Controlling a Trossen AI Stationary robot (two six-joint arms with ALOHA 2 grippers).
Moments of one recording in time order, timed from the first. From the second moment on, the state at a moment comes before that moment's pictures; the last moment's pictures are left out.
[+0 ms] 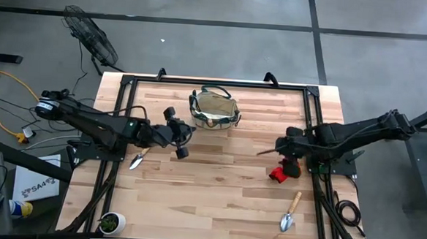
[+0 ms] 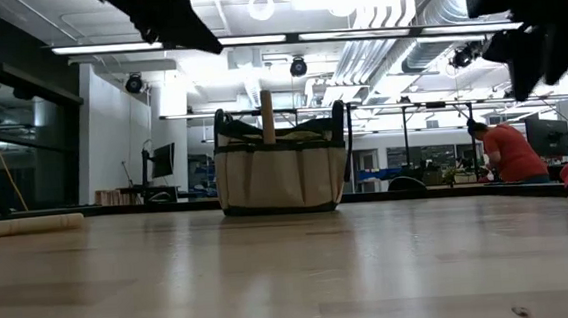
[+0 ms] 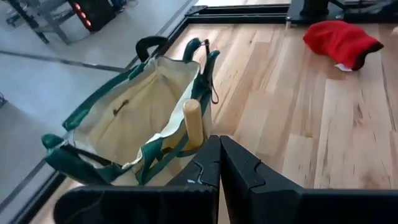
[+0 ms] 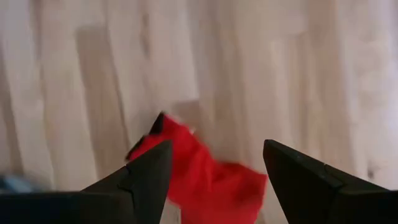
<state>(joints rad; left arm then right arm) -0.20 1.20 0.88 -0.22 -0.65 -0.15 0.22 1.01 0.81 -1.03 0.06 0.39</state>
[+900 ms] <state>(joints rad) -0.20 1.20 0.85 -0.22 -0.61 -0.22 0.39 1.45 0.81 -1.06 0.03 0.31</state>
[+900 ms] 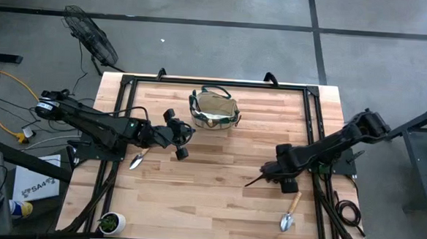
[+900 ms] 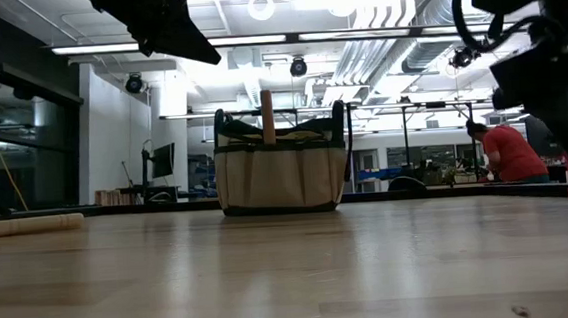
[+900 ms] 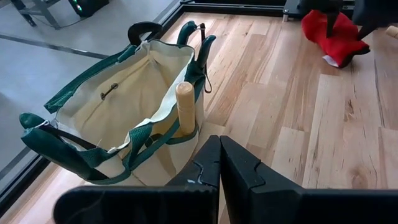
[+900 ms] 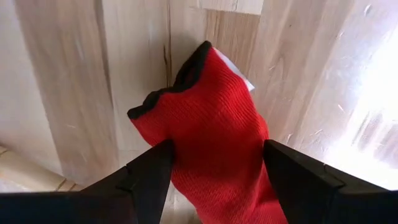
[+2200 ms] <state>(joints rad) -0.20 1.25 0.85 0.02 -0.51 -0.08 0.30 1.13 0.81 -0.45 0.26 0.23</state>
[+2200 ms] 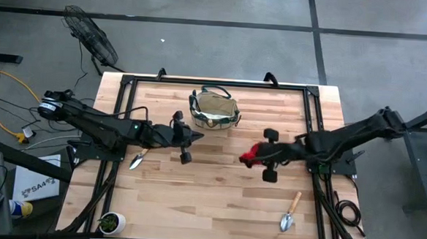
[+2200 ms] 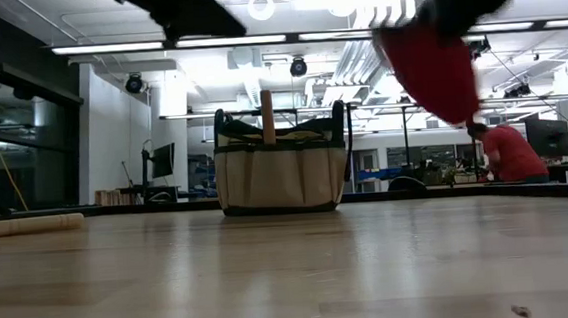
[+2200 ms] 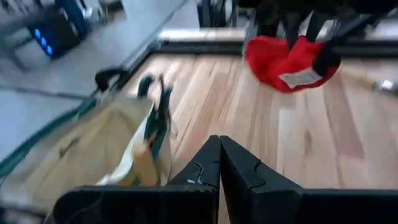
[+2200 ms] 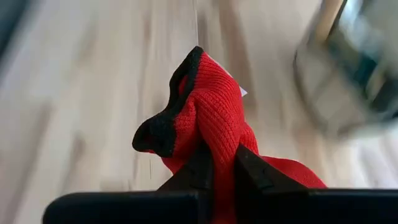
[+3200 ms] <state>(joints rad) -0.06 1.44 0.85 0.69 0.04 -0.03 -0.01 1.07 0.81 0.21 -0.72 -0.29</state>
